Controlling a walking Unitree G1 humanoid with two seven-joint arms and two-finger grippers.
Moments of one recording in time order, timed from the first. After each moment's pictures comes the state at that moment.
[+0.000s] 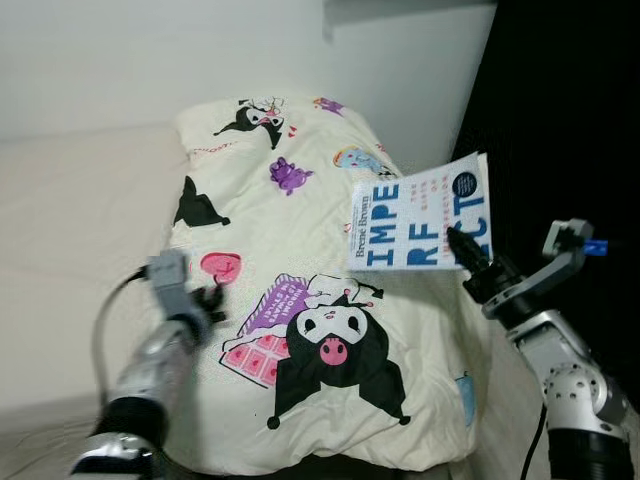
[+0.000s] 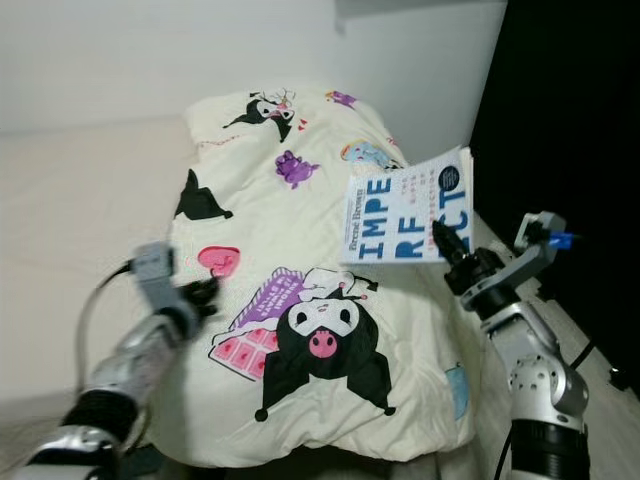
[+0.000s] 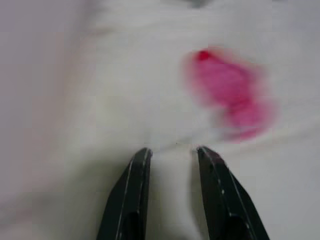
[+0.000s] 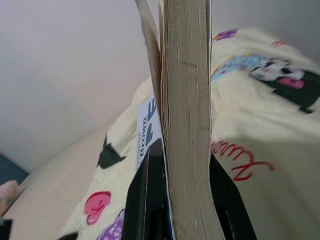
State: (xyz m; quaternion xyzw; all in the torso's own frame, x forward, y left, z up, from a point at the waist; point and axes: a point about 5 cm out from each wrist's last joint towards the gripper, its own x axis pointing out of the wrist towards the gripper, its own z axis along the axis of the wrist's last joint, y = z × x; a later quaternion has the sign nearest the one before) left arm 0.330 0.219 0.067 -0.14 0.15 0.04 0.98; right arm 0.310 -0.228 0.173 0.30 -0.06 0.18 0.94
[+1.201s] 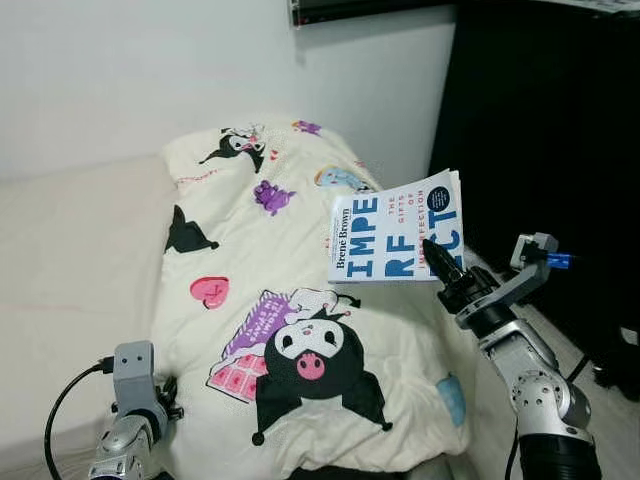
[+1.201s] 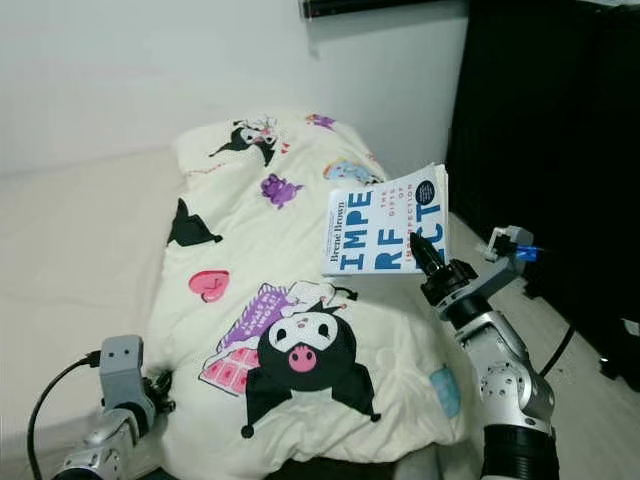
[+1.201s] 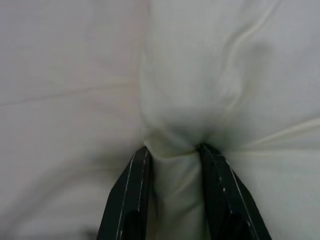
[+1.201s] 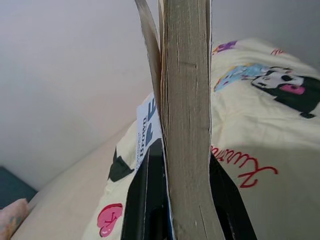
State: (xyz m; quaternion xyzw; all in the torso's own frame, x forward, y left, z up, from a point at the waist) left arm 0.256 0.241 -0.021 -0.04 0.29 0.11 0.95; right arm 0.313 -0.208 0.156 0.30 -0.05 0.18 0.93
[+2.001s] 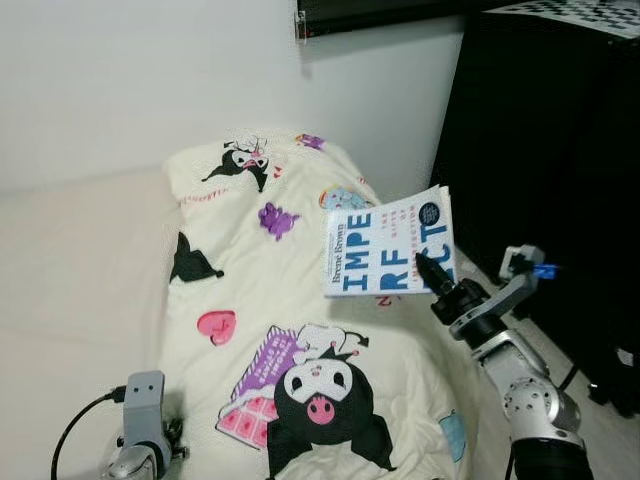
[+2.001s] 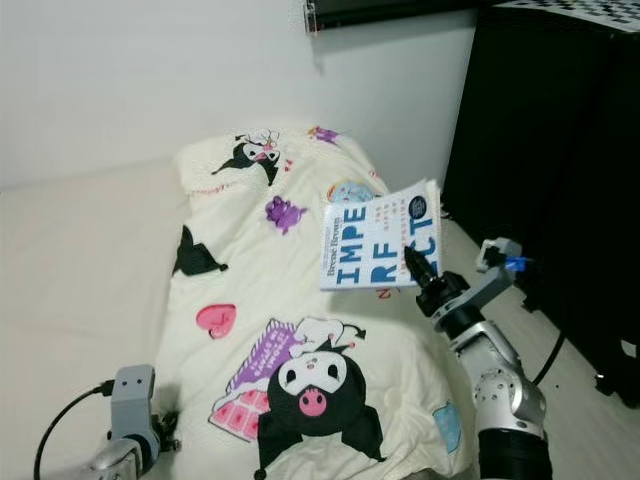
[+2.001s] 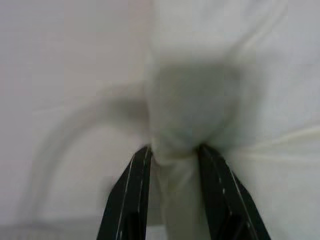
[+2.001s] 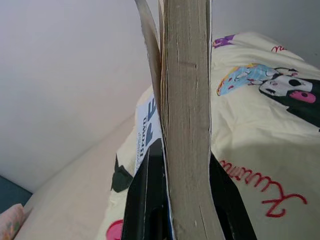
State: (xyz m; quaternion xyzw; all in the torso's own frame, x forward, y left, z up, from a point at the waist) left arm 0.229 0.234 -0.047 -0.03 0.37 0.11 0.92; right arm 0.311 -0.205 0.132 0.31 -0.01 0.18 0.93
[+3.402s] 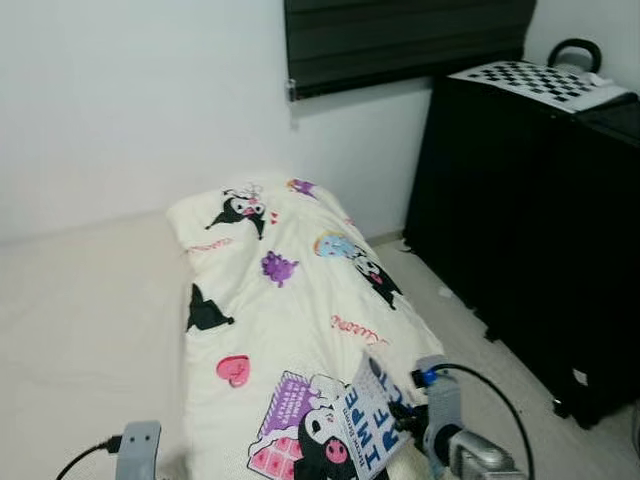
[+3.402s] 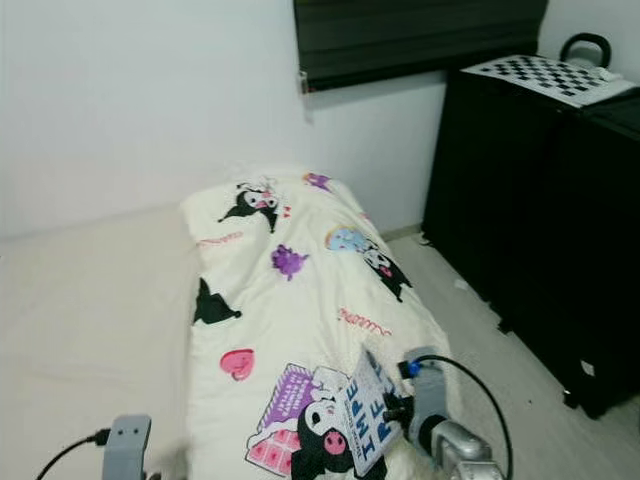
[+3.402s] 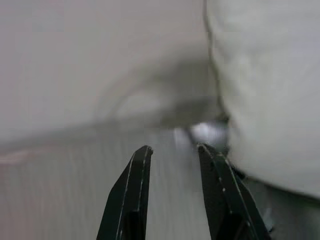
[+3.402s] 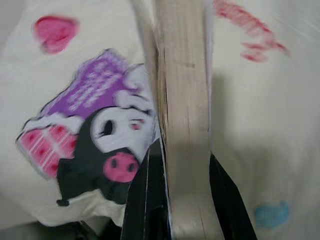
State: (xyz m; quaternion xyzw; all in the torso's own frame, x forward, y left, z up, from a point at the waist) left arm 0.170 0.236 -0.080 0.03 0.46 0.10 0.88; right arm 0.252 -0.169 -0.019 -0.02 0.30 0.21 0.93
